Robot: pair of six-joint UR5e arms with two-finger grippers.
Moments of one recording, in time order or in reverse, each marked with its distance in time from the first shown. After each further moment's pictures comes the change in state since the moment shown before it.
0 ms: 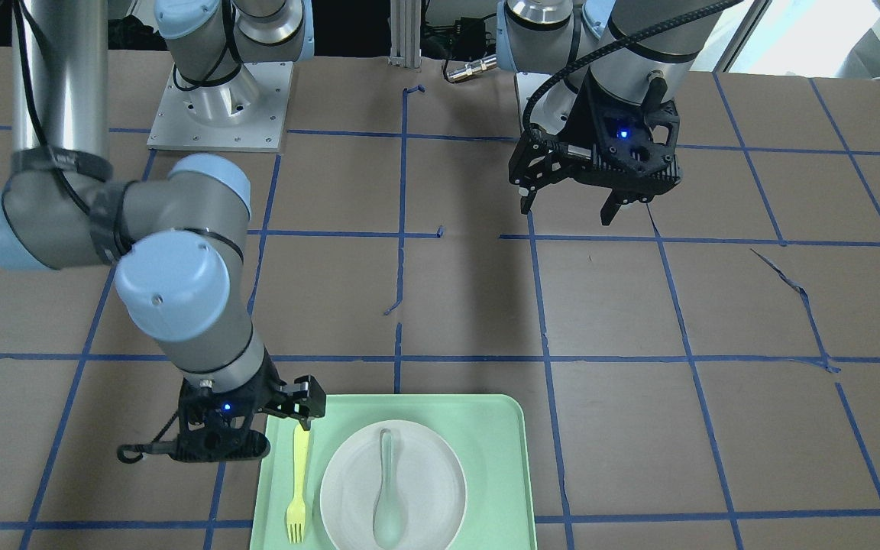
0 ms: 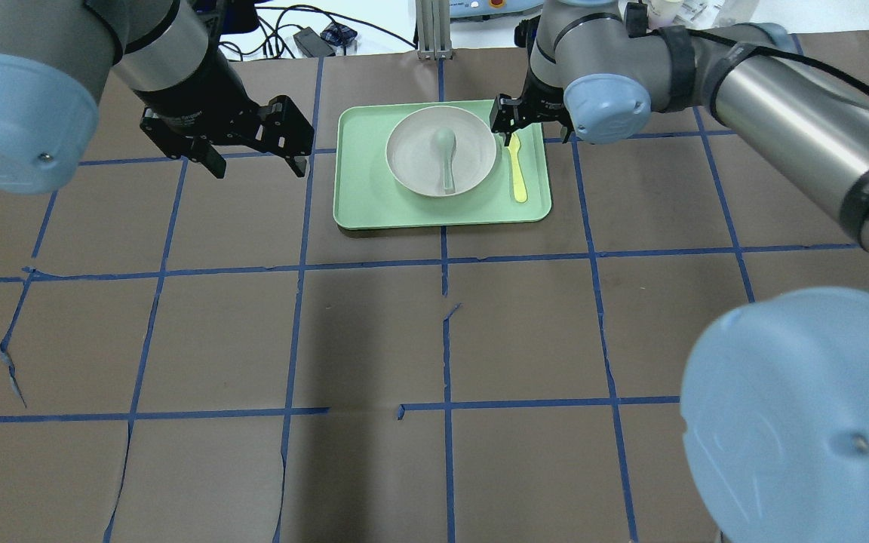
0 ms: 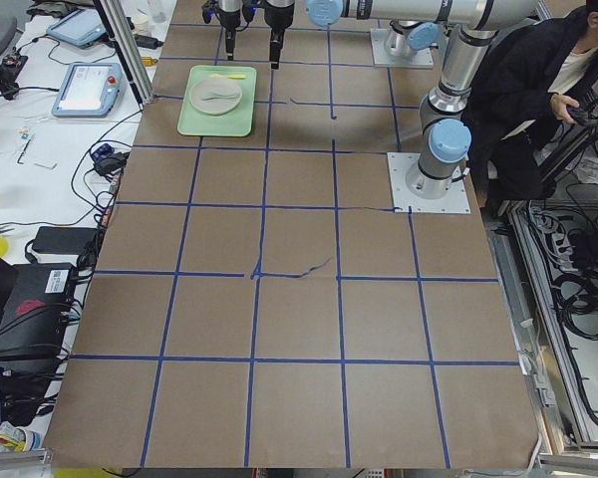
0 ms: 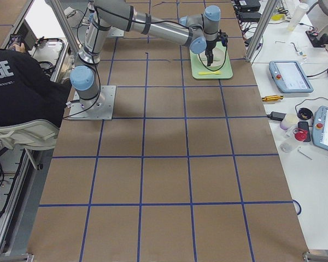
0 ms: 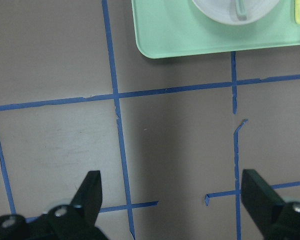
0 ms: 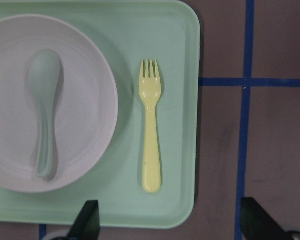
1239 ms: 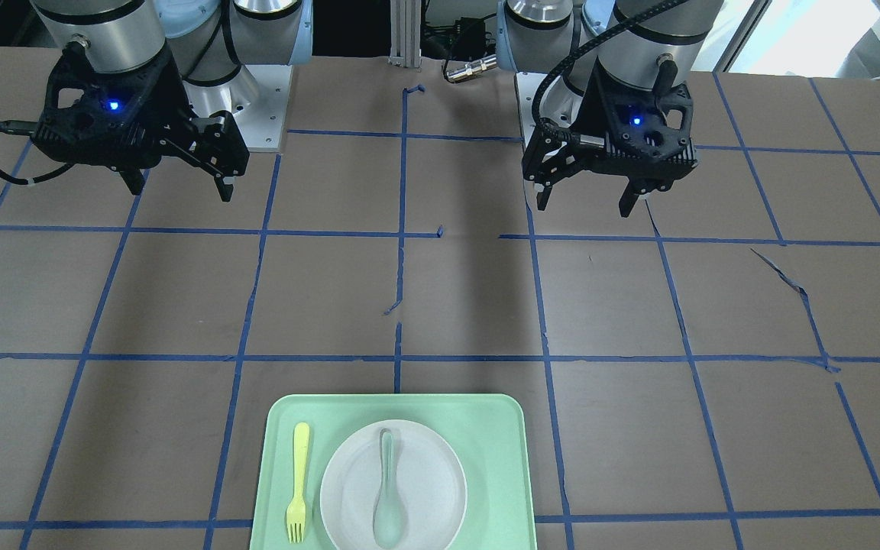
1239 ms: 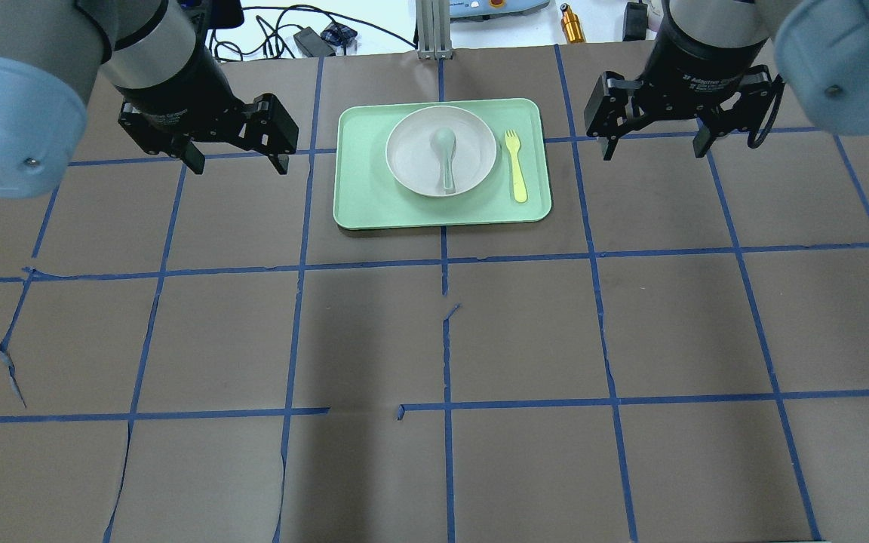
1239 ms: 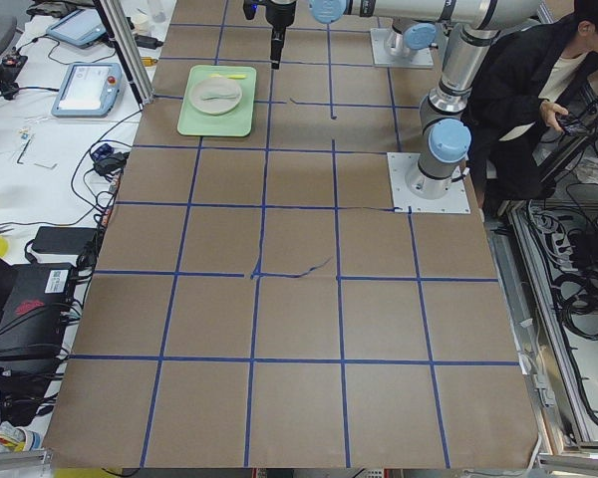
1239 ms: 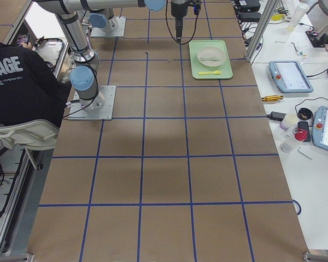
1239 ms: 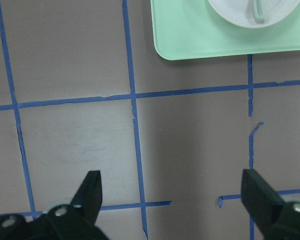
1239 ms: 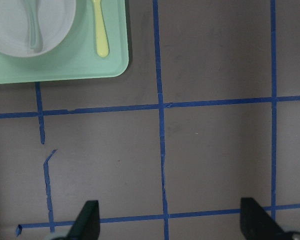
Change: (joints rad) left arm -0.002 0.016 0.001 0.003 0.070 -0.020; right arm -0.050 -0.448 0.080 0.476 -0.074 0.023
